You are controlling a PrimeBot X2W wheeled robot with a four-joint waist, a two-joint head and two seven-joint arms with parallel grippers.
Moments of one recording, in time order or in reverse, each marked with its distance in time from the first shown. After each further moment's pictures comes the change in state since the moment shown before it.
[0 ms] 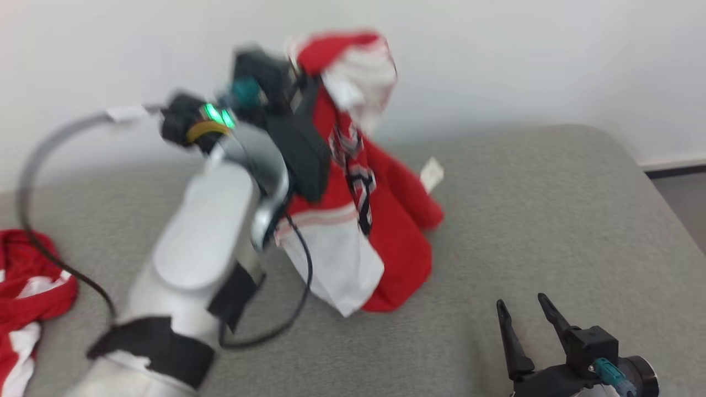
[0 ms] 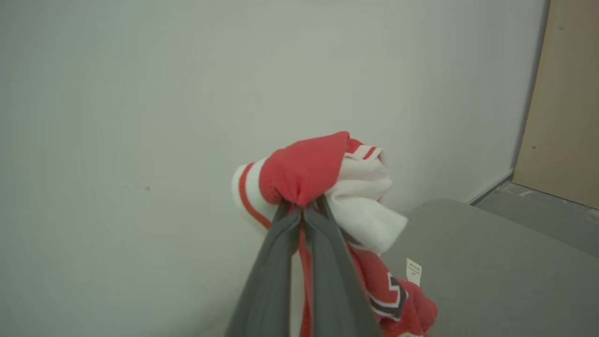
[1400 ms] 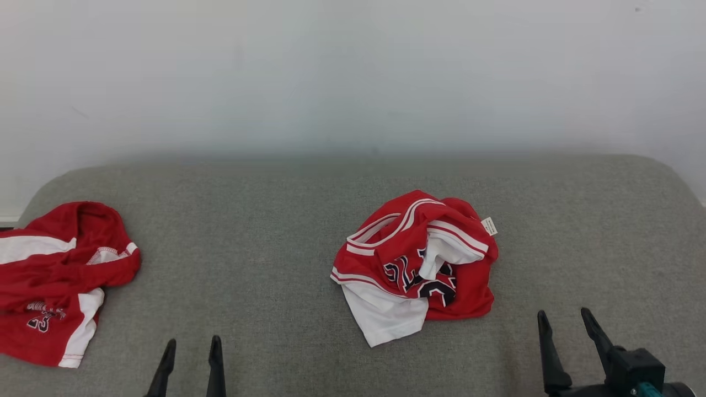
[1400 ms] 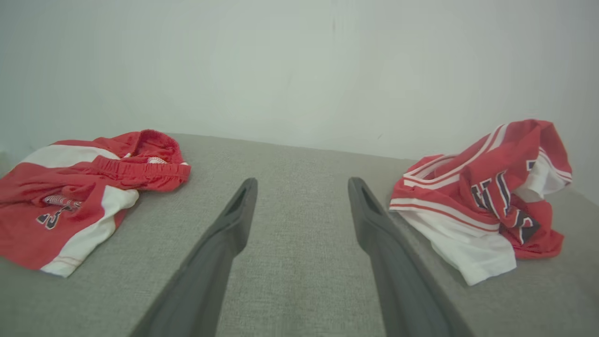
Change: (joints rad) left arm 1.062 0.070 0.317 -0.540 0.036 0.100 -0.364; right arm 0.081 0.000 -0.110 -0.075 0.009 0.000 -0.031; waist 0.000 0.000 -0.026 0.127
